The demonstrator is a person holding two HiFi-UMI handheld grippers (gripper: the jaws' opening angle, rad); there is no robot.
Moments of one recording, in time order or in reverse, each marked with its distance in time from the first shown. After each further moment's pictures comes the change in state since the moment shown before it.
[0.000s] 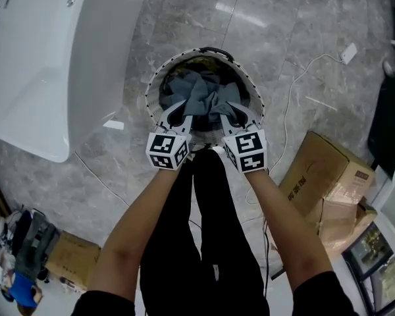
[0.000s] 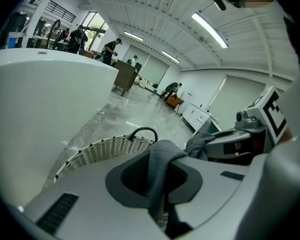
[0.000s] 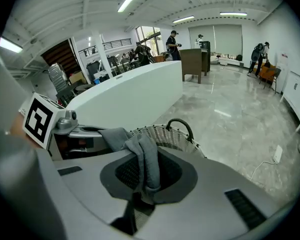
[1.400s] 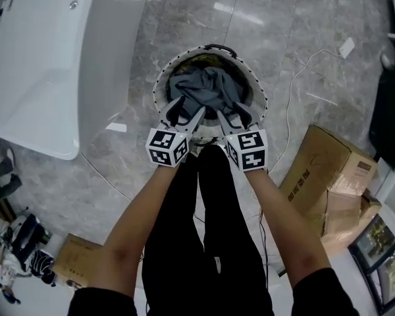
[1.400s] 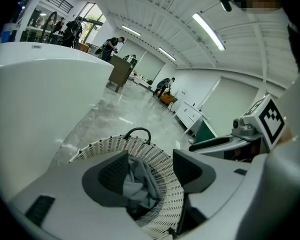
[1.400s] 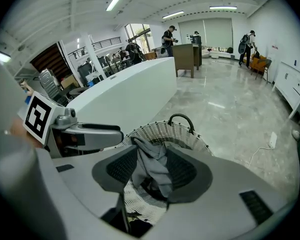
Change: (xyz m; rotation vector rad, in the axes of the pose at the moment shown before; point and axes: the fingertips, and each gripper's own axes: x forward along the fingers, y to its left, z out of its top) left arm -0.029 -0.002 0.006 -0.008 0.053 -0.096; right arm -0.015 0.027 -0.008 0.095 0.035 -0.046
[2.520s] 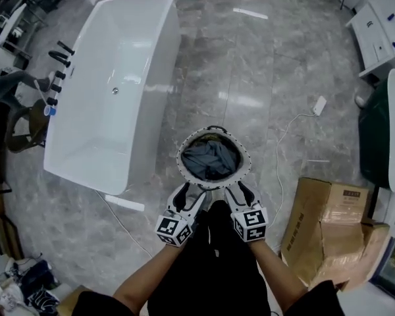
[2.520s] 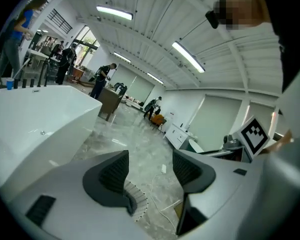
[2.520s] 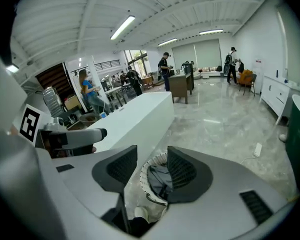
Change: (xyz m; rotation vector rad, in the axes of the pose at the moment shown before) left arm -0.260 -0.194 0.155 0.069 -0.236 -0.053; right arm -0.300 0.103 0.101 0.054 -0.230 -0.035
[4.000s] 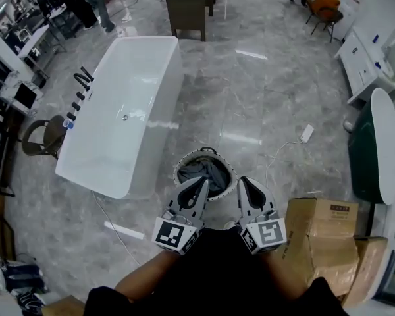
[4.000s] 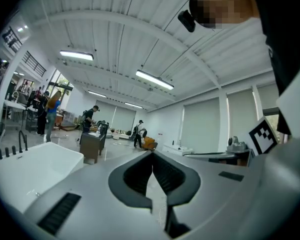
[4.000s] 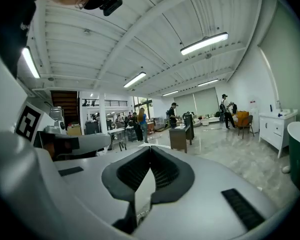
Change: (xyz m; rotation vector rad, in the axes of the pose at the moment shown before) left arm -0.076 -0.242 0.210 0.353 -0.309 -0.041; right arm -0.256 0.018 0.173 -0.111 -0.549 0.032
